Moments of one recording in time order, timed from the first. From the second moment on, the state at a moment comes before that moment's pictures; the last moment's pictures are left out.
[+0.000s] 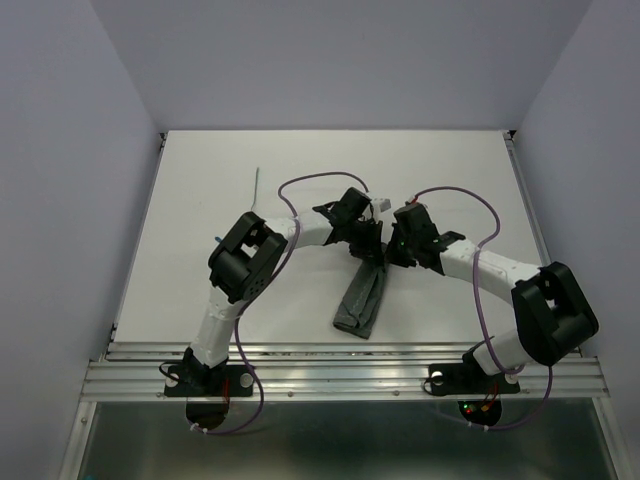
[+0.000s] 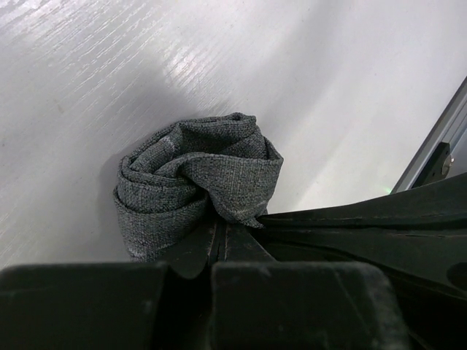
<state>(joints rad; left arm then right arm) -0.78 2.15 1.47 -0.21 0.52 -0.48 0.52 1.45 0.81 -0.25 0.06 0.73</state>
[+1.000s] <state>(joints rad) -0.79 2.16 1.47 -0.17 0.51 -0.51 0.46 1.42 0.86 -0.30 0.15 0.69</state>
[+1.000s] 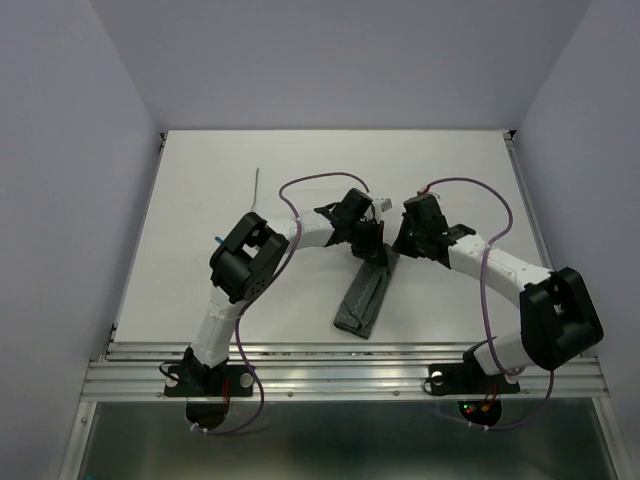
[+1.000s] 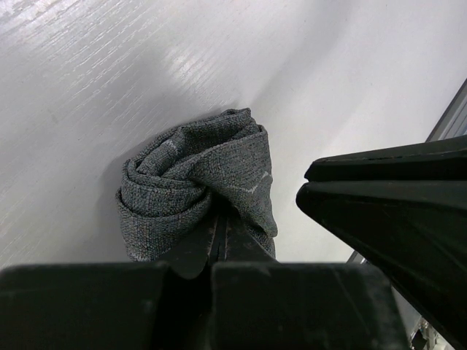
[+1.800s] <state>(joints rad) -0.79 2.16 1.47 -0.18 0.51 -0.52 0.45 1.59 0.86 -0.23 0.08 0.76</state>
